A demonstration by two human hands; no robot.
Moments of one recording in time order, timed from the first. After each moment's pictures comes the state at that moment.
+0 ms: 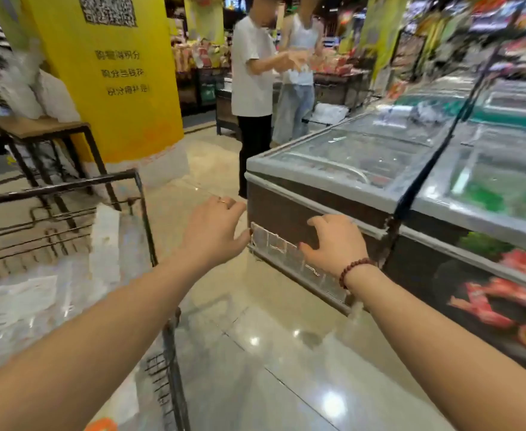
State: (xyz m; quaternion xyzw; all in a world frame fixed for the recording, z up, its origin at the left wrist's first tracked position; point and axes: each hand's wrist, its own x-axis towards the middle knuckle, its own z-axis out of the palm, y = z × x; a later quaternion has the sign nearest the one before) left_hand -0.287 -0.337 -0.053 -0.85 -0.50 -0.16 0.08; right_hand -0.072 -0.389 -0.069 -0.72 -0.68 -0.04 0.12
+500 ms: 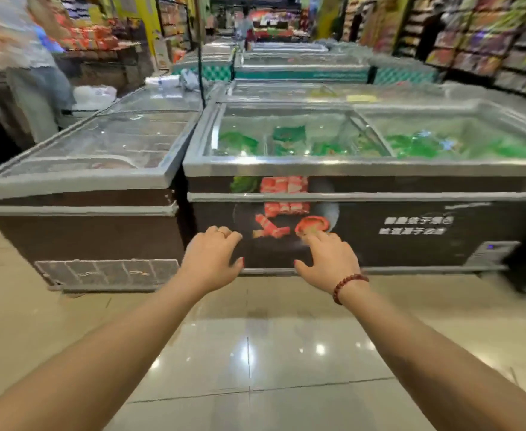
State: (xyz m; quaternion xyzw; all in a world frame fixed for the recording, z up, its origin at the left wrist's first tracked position) left_hand 0.113 -0.511 -0.123 -0.98 -0.16 -0.07 0.01; right_hand 0.239 -0.696 -0.125 -0.92 -0.37 0.00 0.07
